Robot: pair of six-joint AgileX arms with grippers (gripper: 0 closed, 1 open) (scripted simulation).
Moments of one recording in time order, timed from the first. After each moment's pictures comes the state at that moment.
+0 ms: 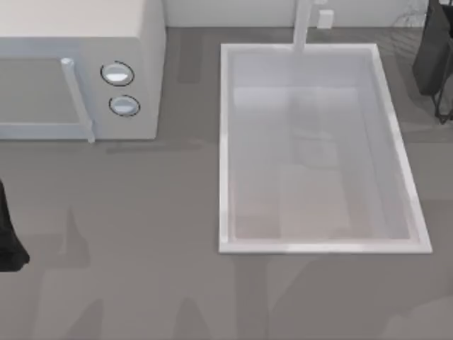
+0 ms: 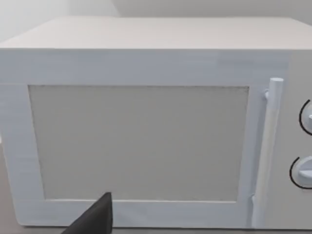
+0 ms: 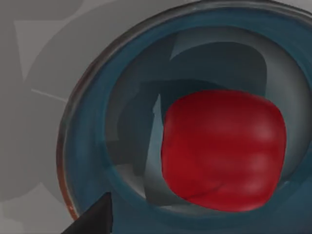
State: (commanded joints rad) left arm 0.00 0.00 0.00 0.00 0.00 0.00; right arm -0.36 1.73 1.25 -1.08 0.00 -0.34
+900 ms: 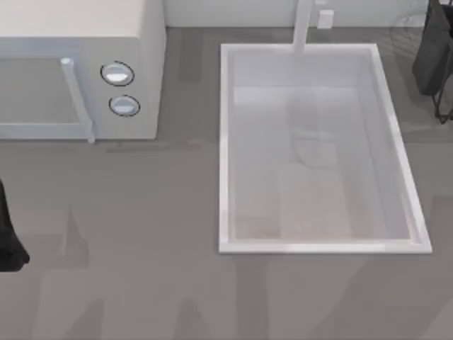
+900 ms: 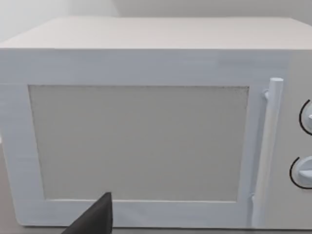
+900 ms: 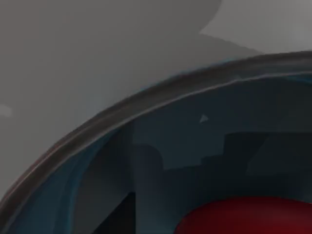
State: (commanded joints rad) left arm 0.00 0.00 0.00 0.00 0.00 0.00; right arm -0.35 1.88 1.06 -0.74 0.00 -0.34
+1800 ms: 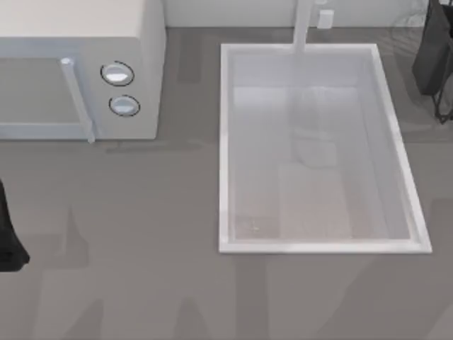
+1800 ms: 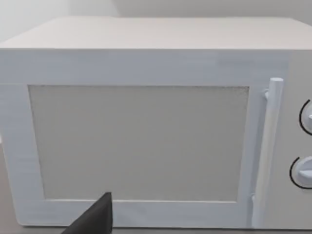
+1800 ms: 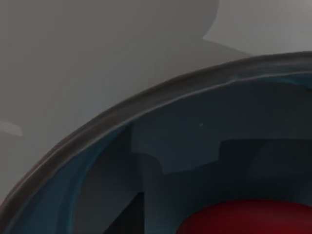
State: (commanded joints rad) left arm 0.00 0.00 0.00 0.00 0.00 0.00; right arm -0.35 1.92 1.02 -0.67 0.00 -0.34
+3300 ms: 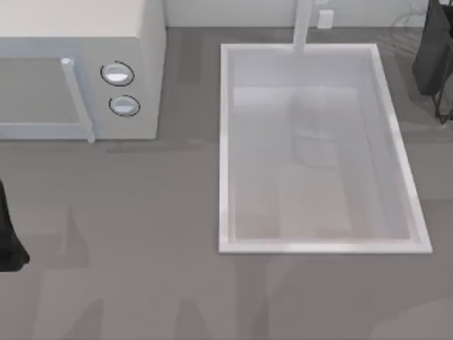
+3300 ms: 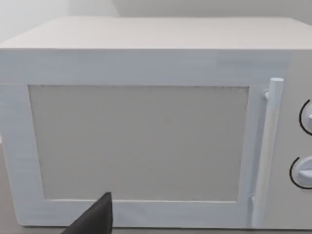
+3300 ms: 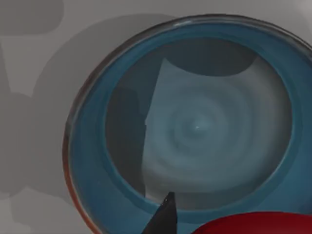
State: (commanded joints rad) left arm 0.00 0.00 0.00 0.00 0.00 0.00; right arm -0.36 1.70 1.30 -1.12 0.00 -0.33
